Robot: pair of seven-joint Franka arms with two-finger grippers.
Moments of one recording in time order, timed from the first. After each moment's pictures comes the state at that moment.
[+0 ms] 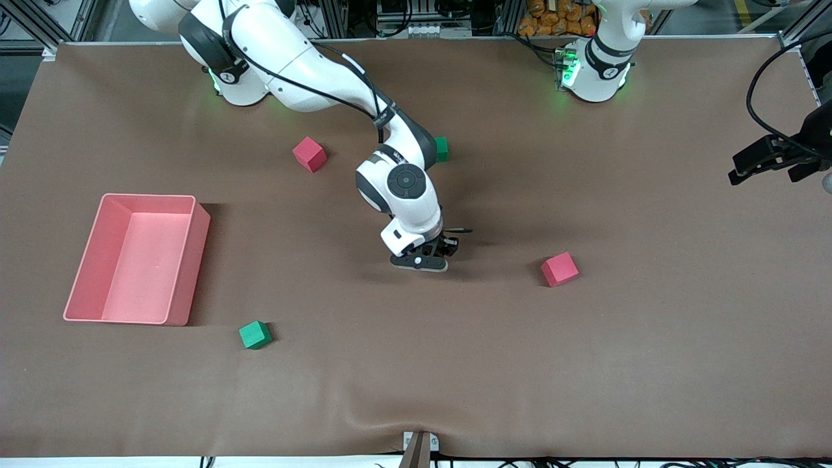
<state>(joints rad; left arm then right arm) -0.02 0.02 0.02 -1.53 -0.01 1.57 -0.06 0.71 0.93 0.09 -1.29 -0.06 2.39 0.94</state>
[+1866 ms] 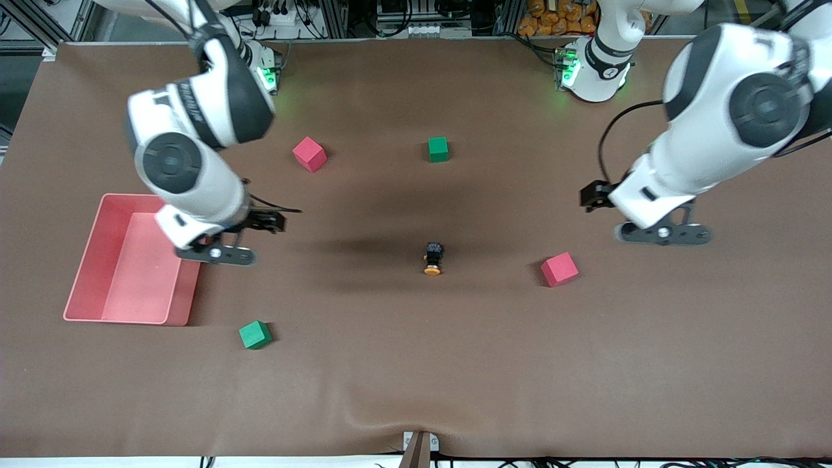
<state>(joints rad) -0.34 0.25 -0.01 -1.50 -0.01 1.62 -0.26 0.28 0.27 0.06 -1.62 -0.10 1.69 0.44</state>
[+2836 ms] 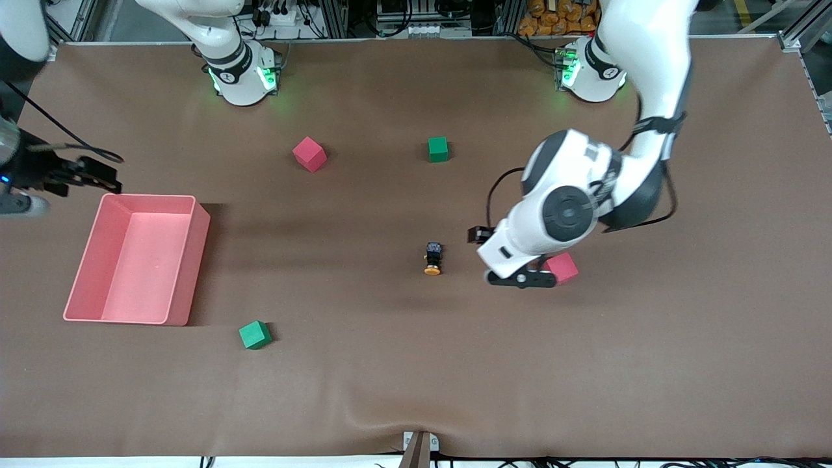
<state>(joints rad) -0.53 0.64 -0.01 -1.30 -0.18 1.79 -0.46 -0.11 0.02 0.06 -1.61 0.00 1.54 -0.09</state>
